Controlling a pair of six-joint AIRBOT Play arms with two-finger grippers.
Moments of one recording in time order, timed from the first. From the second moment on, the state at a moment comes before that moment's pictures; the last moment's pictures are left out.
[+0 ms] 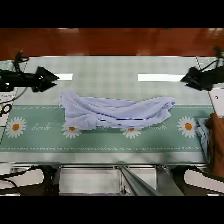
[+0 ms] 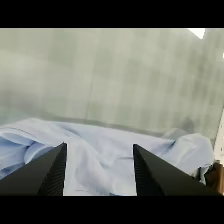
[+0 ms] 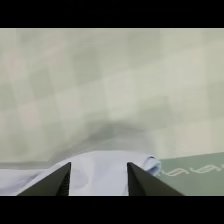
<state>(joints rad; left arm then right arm) 0.35 -1.43 1.16 0.63 -1.18 -1.27 -0.35 -1.35 1.28 -1.10 1.18 1.51</state>
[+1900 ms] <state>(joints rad) 0.24 -1.51 1.08 0.48 -1.33 -0.98 -0.57 -1.32 0.79 -0.76 1.12 1.20</state>
